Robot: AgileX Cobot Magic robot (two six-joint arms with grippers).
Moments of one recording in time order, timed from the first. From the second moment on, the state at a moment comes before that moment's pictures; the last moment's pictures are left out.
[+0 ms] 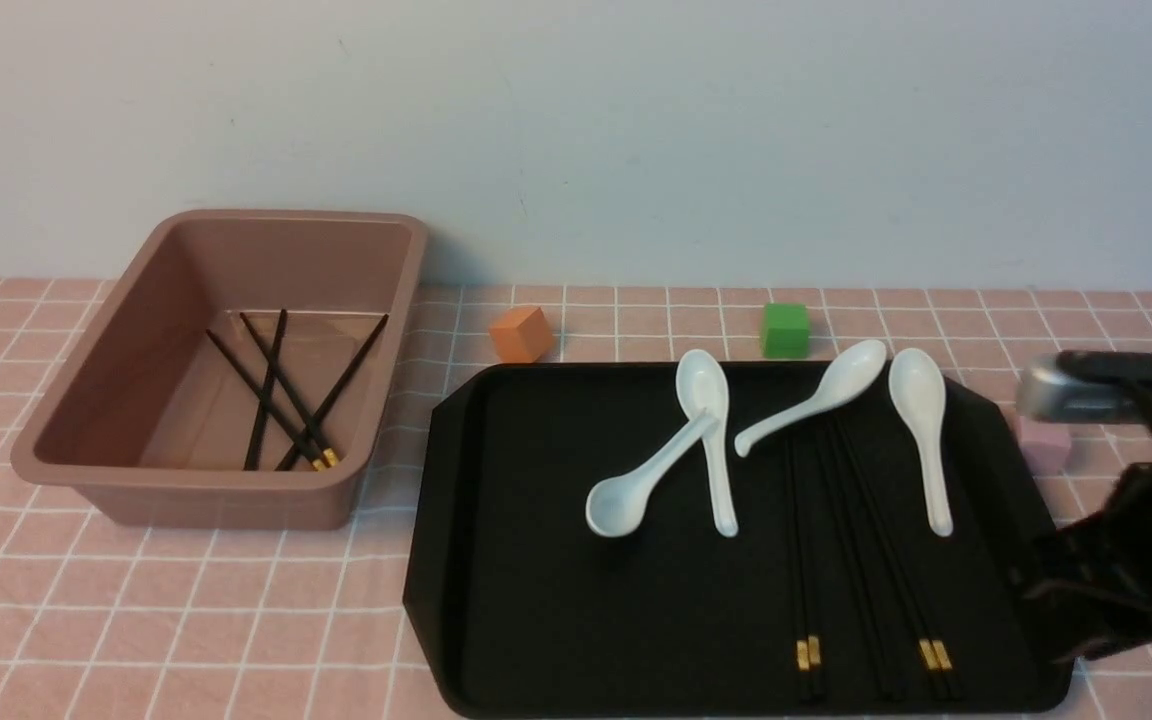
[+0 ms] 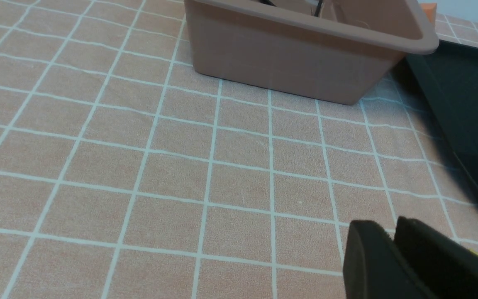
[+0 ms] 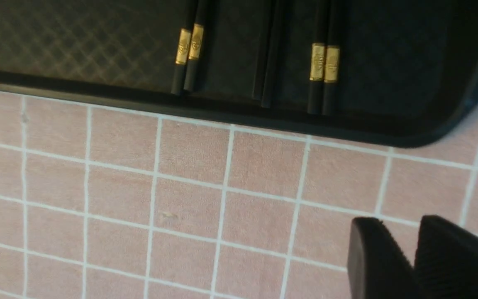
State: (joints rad) right arm 0.17 1.44 -0.95 0.23 0.98 -0.01; left arm -0.01 -0.01 0.03 -0.14 0.40 -0.15
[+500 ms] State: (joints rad) right arm 0.29 1.79 -1.13 0.02 0.83 0.23; left arm -0.01 -0.01 0.03 -0.14 0.40 -0.15
